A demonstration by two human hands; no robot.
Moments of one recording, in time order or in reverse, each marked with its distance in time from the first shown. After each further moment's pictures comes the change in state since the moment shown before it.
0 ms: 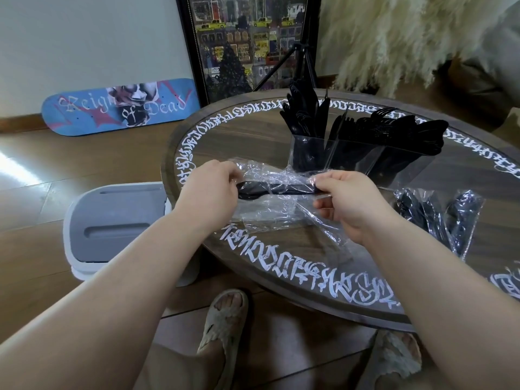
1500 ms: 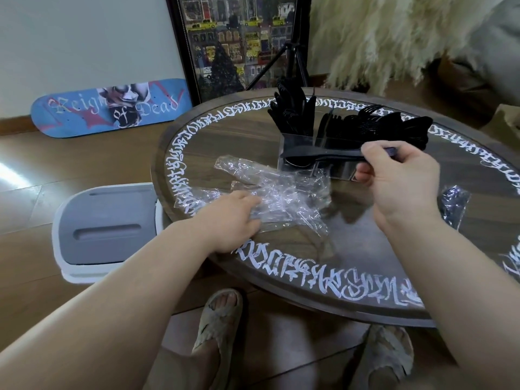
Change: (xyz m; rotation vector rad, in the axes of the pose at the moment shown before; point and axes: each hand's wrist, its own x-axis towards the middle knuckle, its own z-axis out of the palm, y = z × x) left_hand -0.010 0.006 0.033 0.187 -0.500 0.254; right_hand -0.011 -0.015 -0.042 0.359 0.402 -0.328
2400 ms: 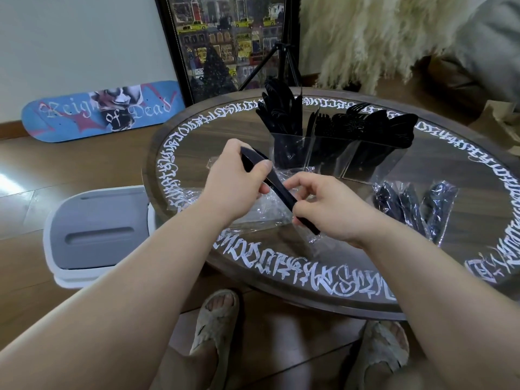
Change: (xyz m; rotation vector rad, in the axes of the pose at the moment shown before) left_hand 0.007 0.047 -0.035 -0.921 0.502 -0.126; right_hand -0.025 0.011 0.011 -0.689 -0.821 -0.023
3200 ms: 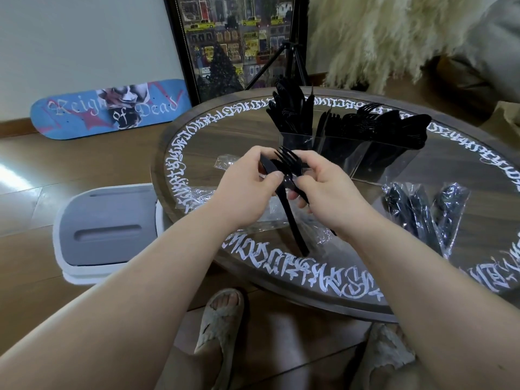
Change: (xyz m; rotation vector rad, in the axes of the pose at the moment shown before) left_hand -0.005 -0.003 -0.005 0.143 -0.108 0.106; right_hand 0.015 -0.012 0.015 0.227 0.178 0.005
